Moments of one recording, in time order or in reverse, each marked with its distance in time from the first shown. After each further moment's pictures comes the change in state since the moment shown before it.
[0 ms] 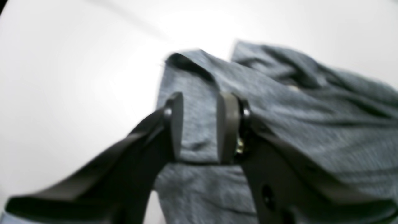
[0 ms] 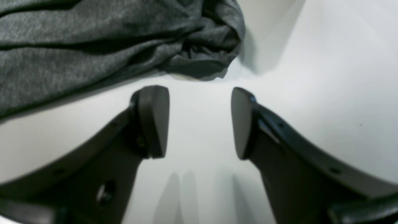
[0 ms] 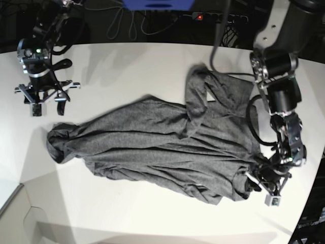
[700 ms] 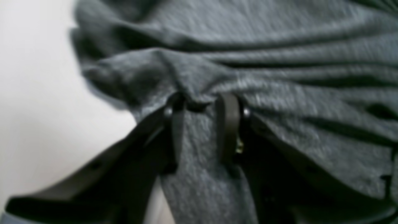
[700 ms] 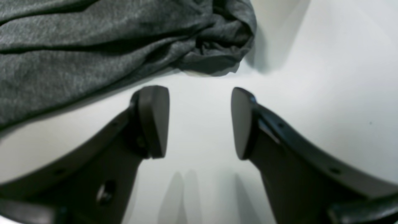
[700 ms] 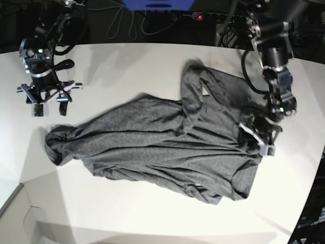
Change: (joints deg) left arm 15.2 -0.9 0.0 -3.5 -2.2 -0.8 -12.2; right arm 0.7 -1.1 0.1 -0.8 0.2 0.0 0.0
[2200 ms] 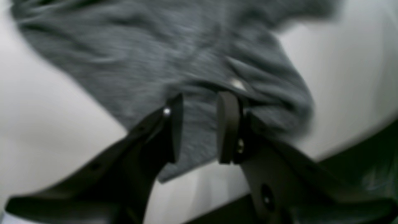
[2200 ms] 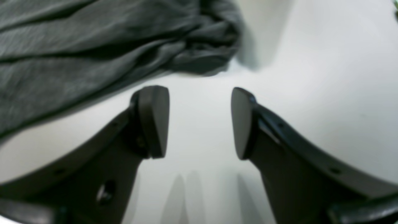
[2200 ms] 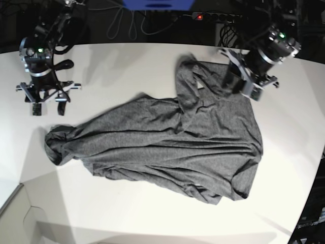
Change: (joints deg) left arm 41.5 -0.5 7.1 59.9 -16.0 1.2 20.7; right arm -0.2 -0.4 0.3 0.3 0.3 -0.8 0.2
